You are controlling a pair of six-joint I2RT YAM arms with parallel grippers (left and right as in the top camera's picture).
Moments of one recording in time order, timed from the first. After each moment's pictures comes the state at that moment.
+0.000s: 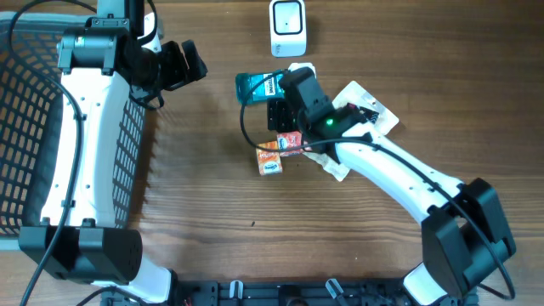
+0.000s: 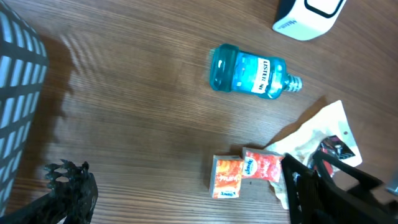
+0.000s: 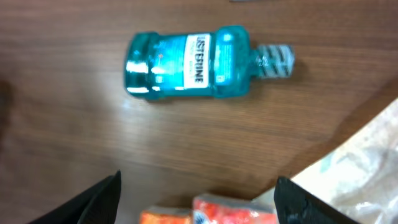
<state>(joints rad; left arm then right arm) -0.05 1.73 1.84 -1.28 0.20 -0.39 0.60 1.75 1.27 -0.42 0.08 0.49</state>
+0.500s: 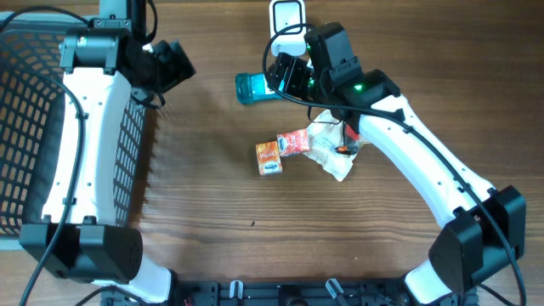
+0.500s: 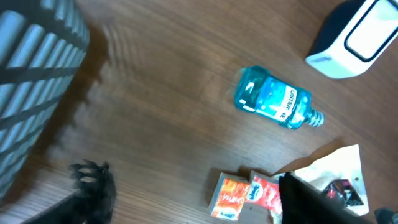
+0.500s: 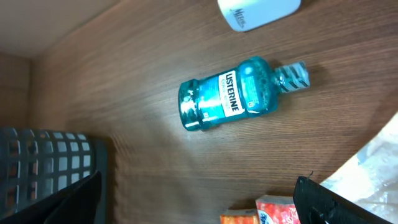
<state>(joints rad) -0.06 1.74 1.82 -1.26 0.08 -0.58 0.49 1.74 1.47 -0.56 -0.09 0.77</state>
